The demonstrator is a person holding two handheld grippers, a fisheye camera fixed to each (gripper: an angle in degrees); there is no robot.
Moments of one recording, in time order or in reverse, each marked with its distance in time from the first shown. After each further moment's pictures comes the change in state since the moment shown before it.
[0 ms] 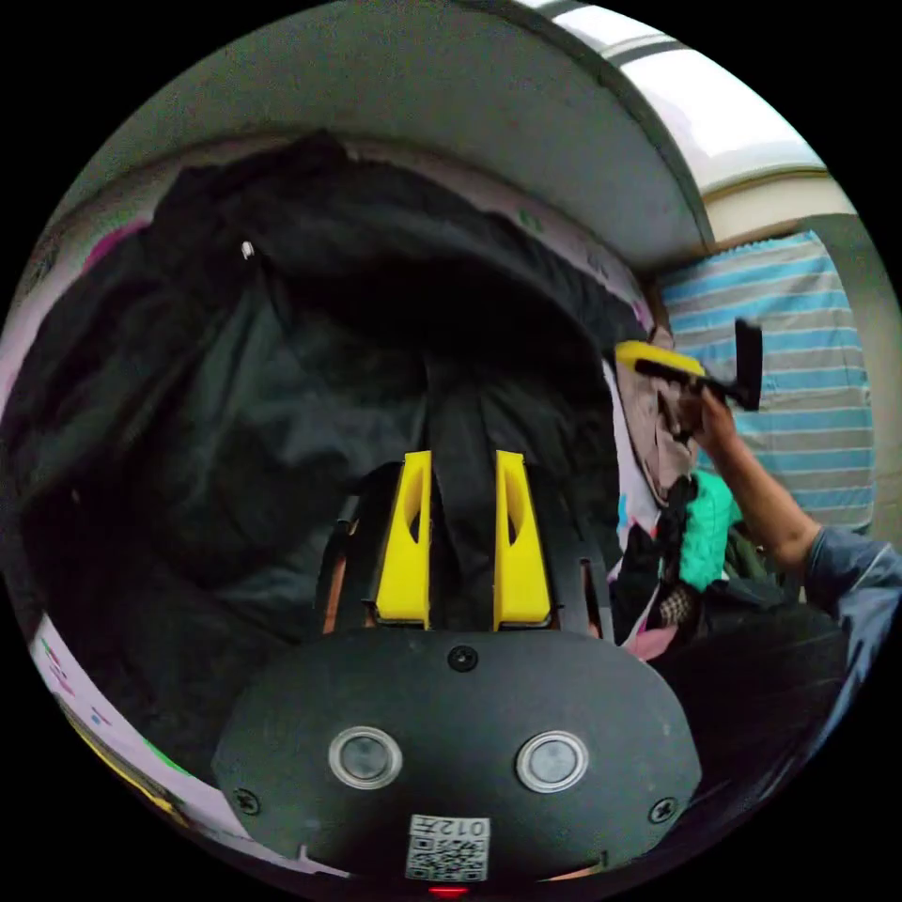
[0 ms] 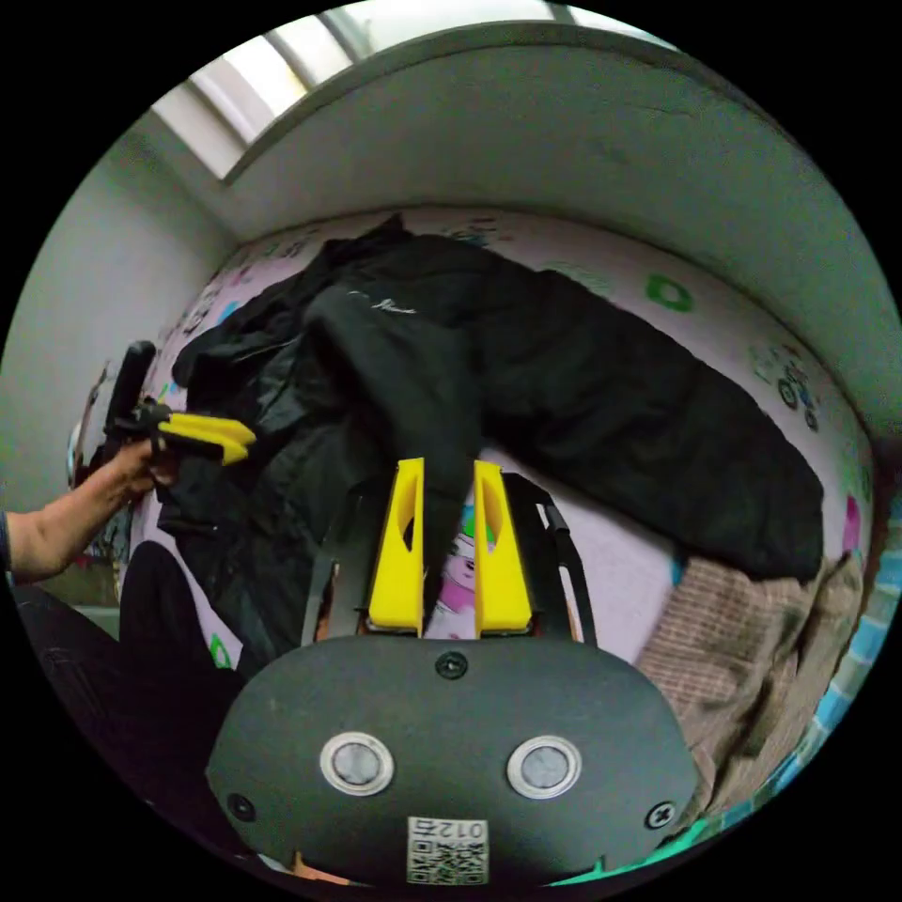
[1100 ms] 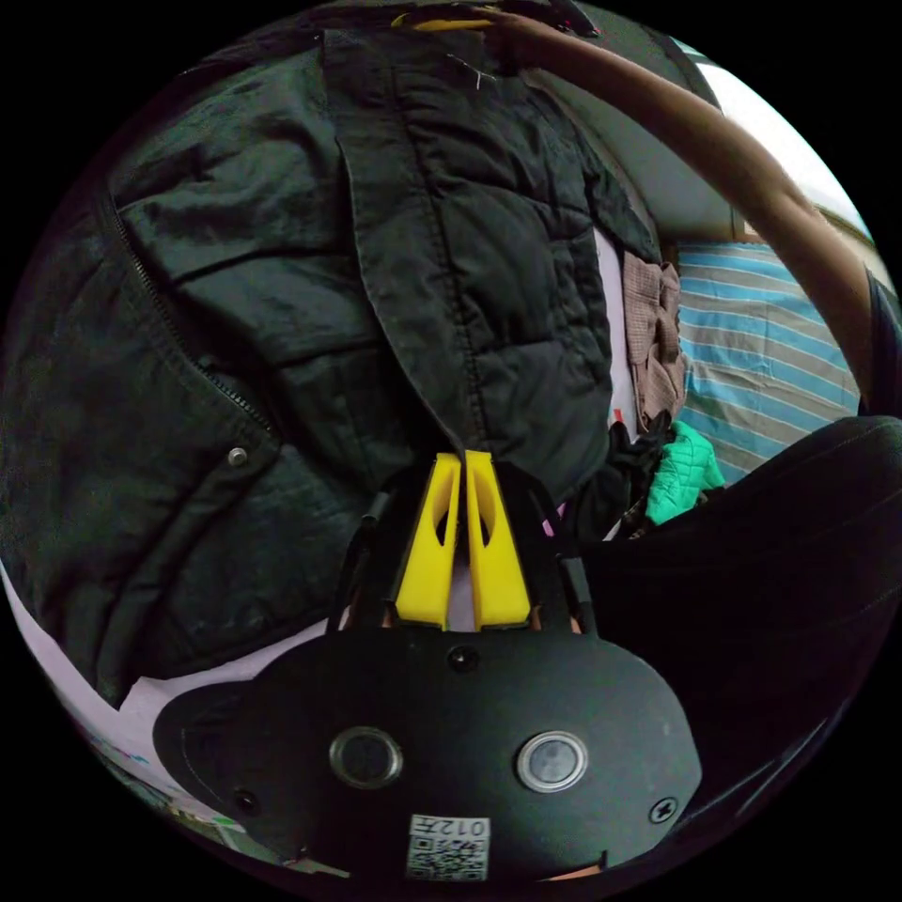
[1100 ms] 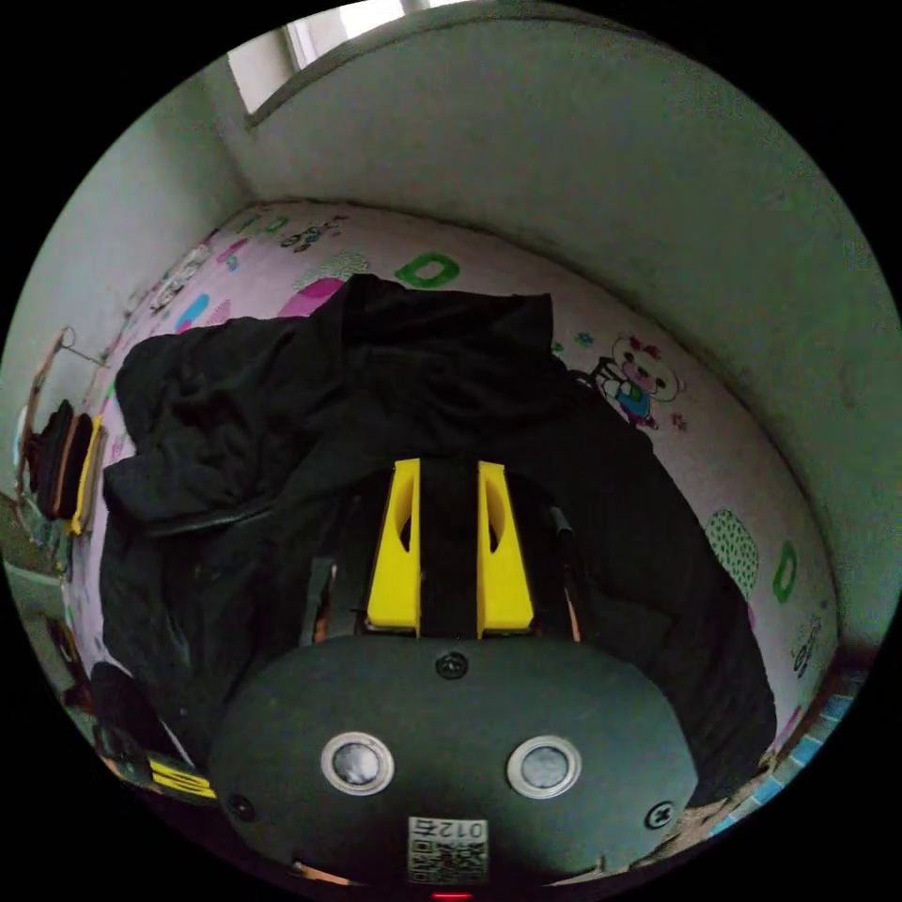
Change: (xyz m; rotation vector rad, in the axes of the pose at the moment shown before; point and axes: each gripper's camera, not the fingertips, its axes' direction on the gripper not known) left arm 0.132 0.199 -0.011 -0.163 0.133 -0.206; right arm -0.108 -0.330 0.148 -0.002 0.123 -0.195
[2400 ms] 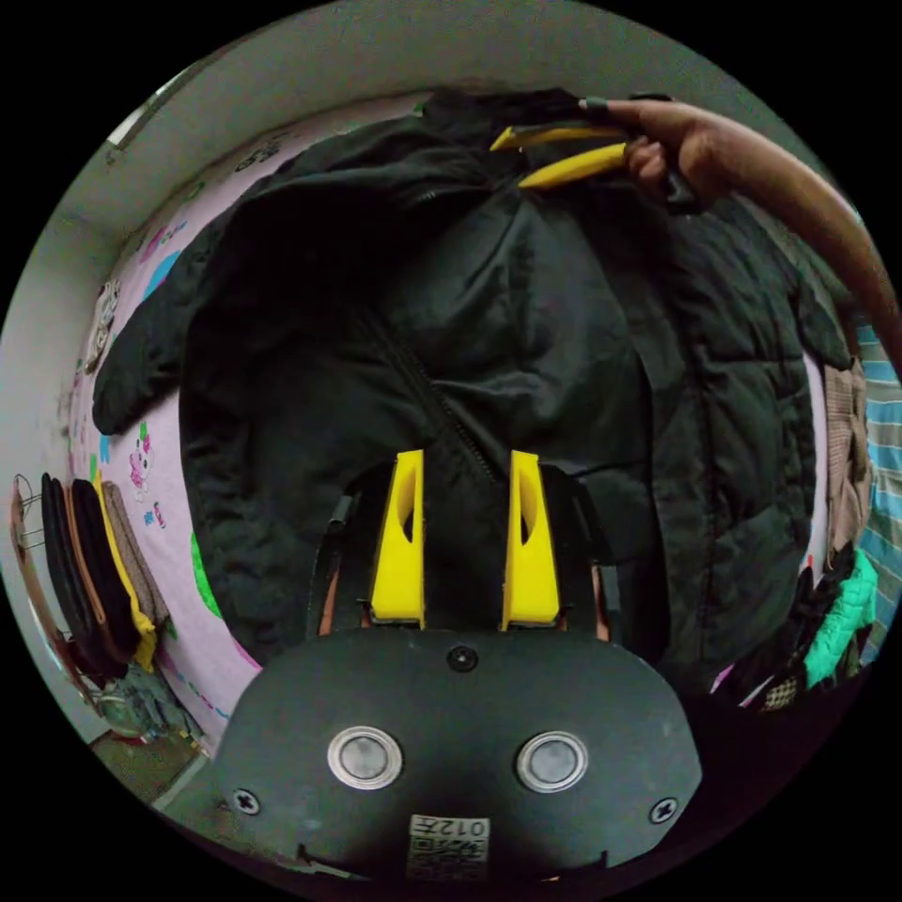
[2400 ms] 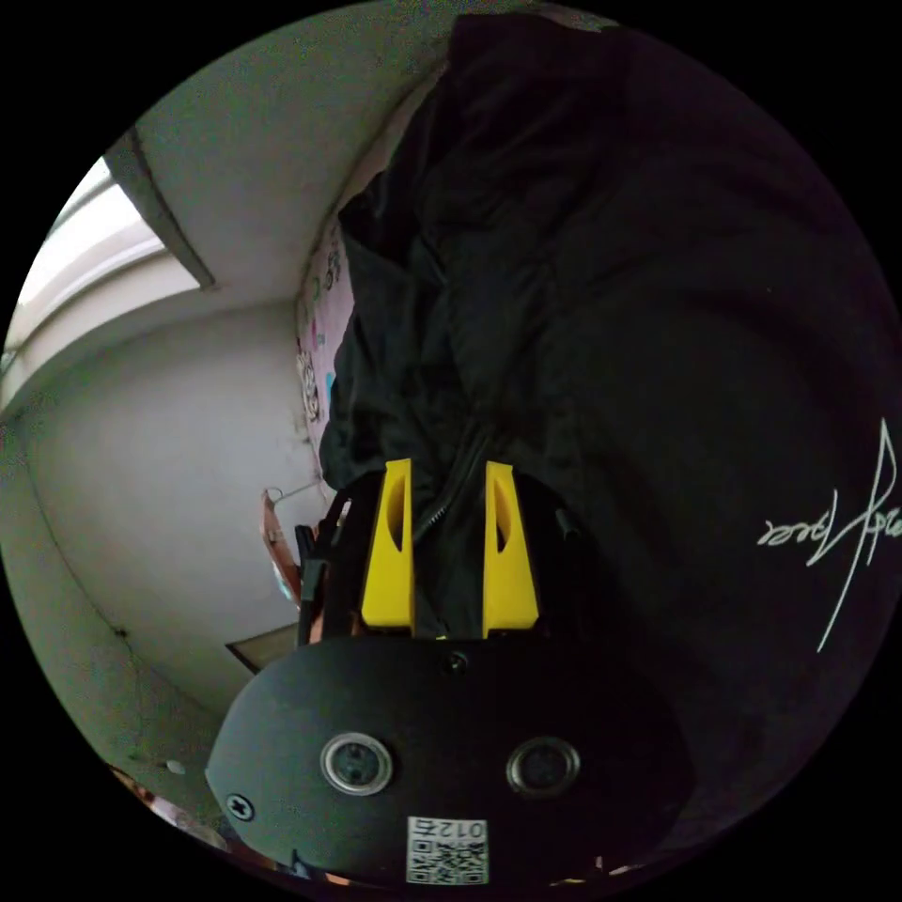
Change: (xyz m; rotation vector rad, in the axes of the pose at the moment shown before) left arm 0.088 0.094 -0.034 0.213 -0.698 -0.189; right arm 0.120 -0.079 0.060 -0.231 -0.859 0.613
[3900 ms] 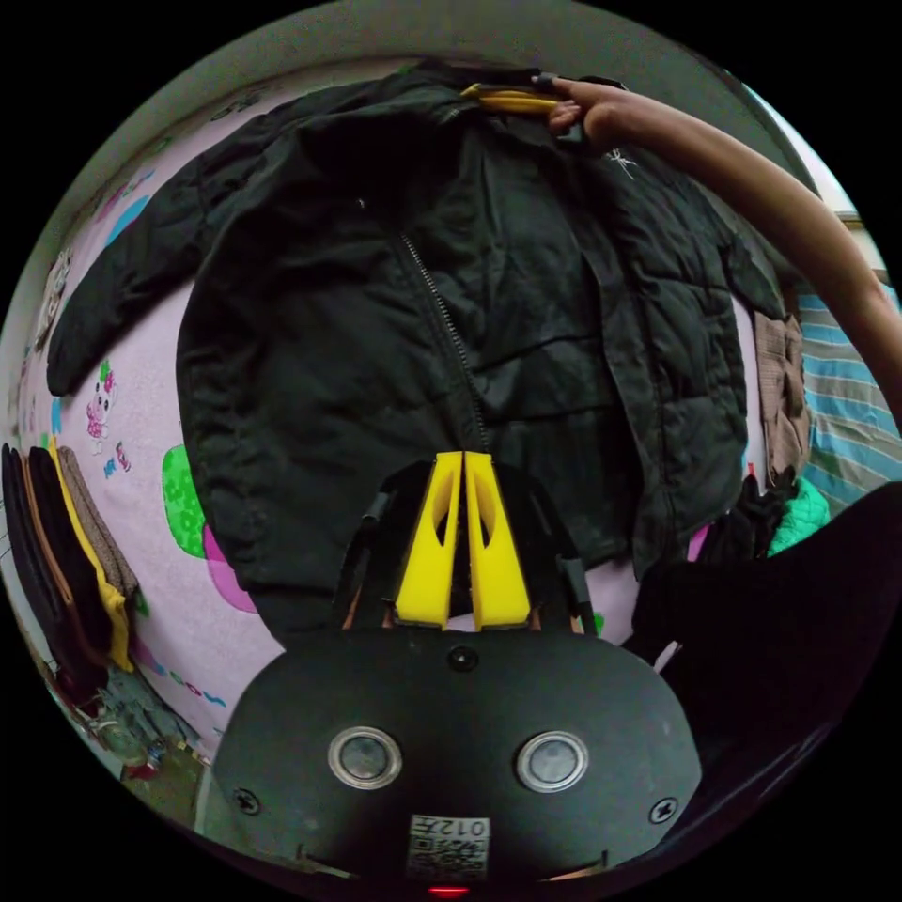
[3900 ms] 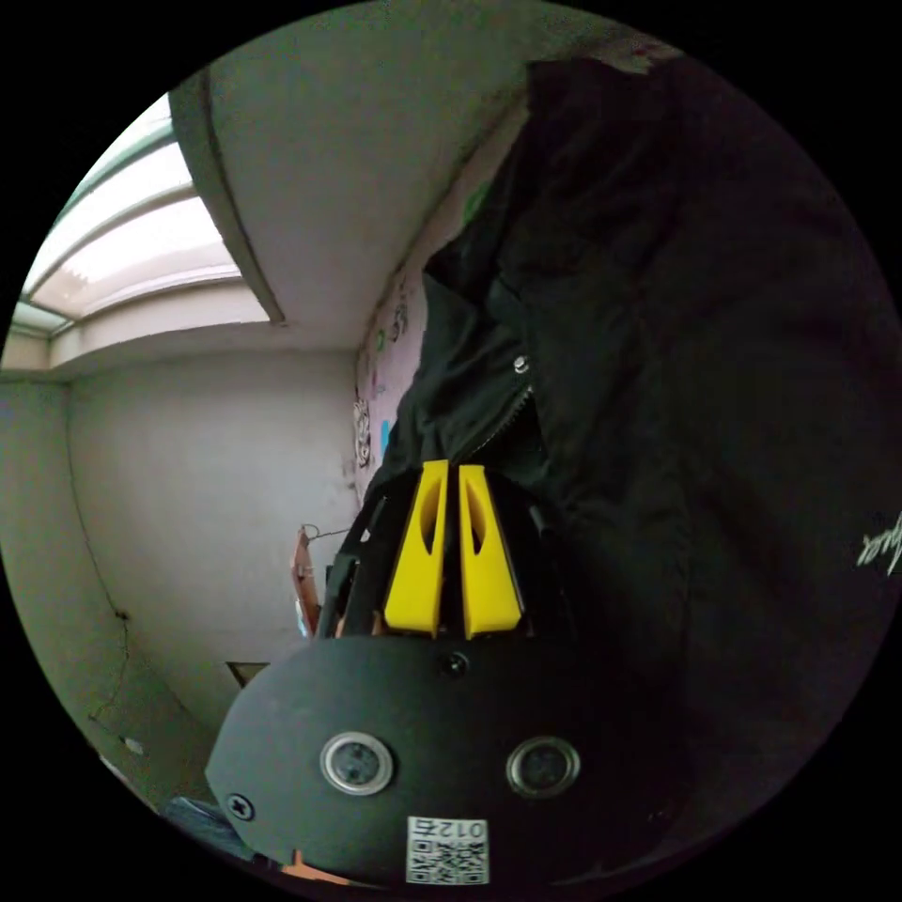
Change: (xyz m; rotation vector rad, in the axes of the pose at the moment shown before) left arm -0.110 0.034 -0.085 -0.082 0.276 0.070; right arm -0.032 0.041 0.001 0.222 -0.155 -0.115
